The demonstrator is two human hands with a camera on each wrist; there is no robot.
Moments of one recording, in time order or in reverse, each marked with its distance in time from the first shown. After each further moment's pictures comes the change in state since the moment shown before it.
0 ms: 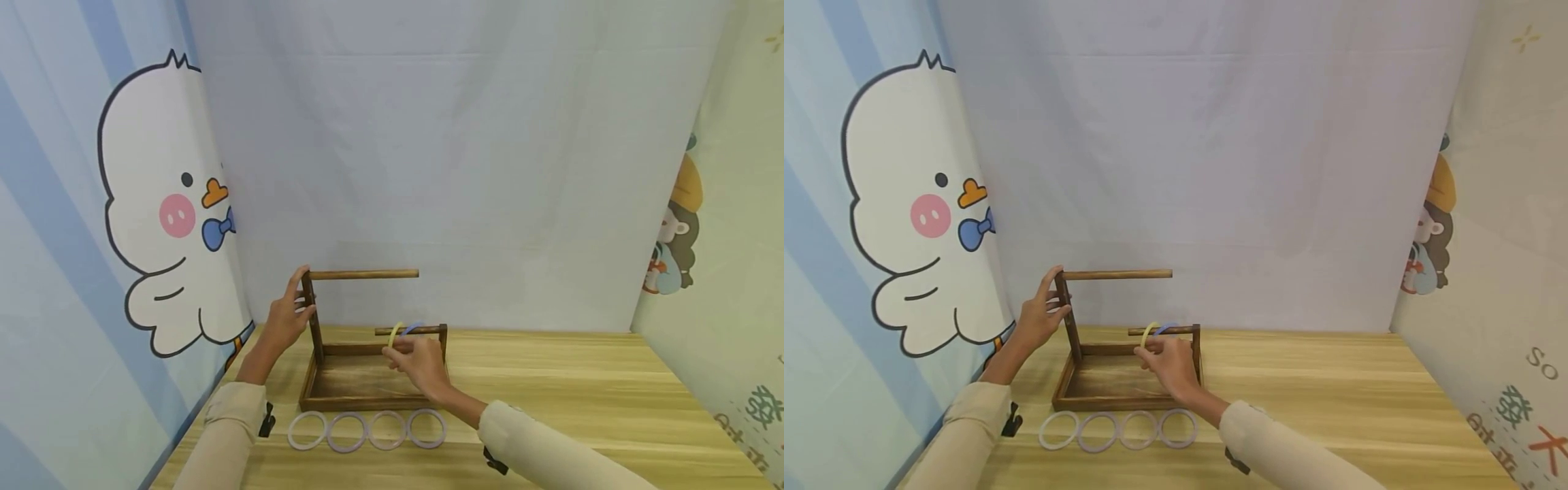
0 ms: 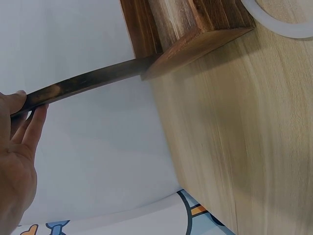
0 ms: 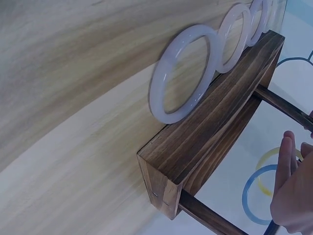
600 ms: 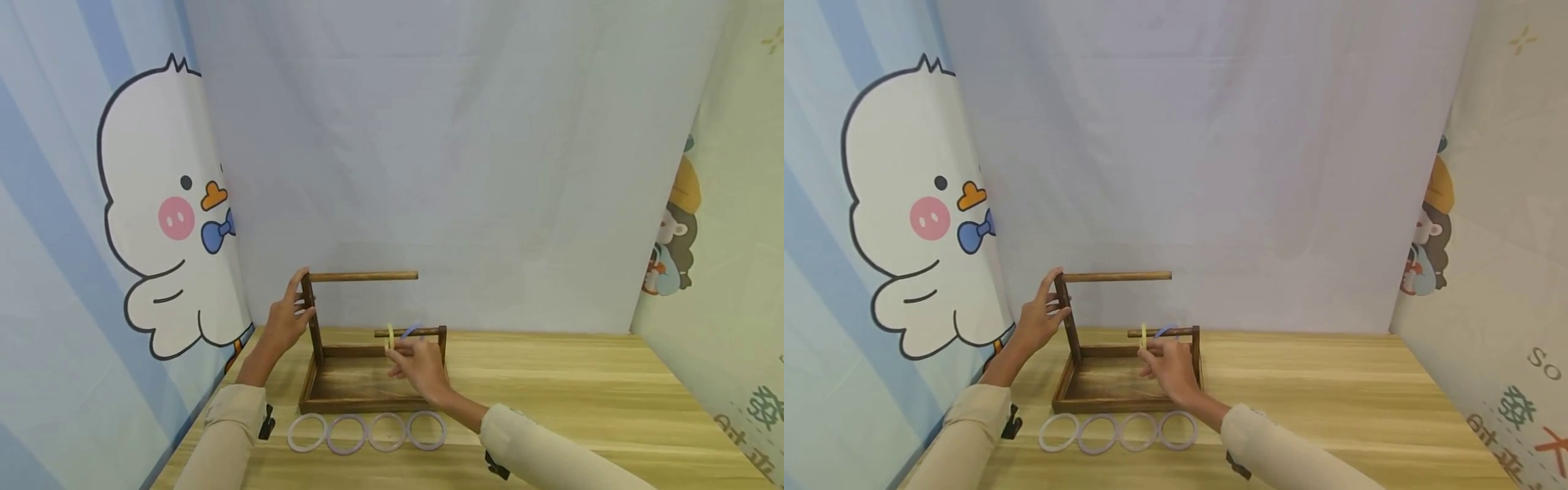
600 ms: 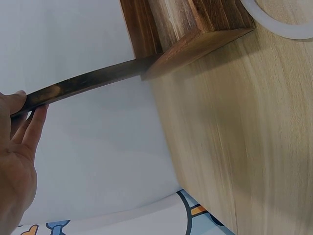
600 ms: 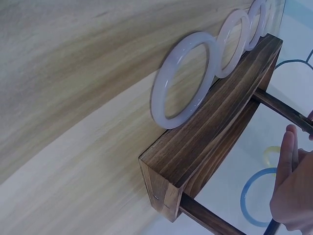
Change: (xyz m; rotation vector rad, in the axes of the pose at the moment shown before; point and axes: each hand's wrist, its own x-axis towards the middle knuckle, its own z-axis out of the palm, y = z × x) left_hand 0.000 0.002 0.000 0.001 -0.008 -0.017; right_hand -0.004 0.001 -0.003 0.151 -0.032 0.041
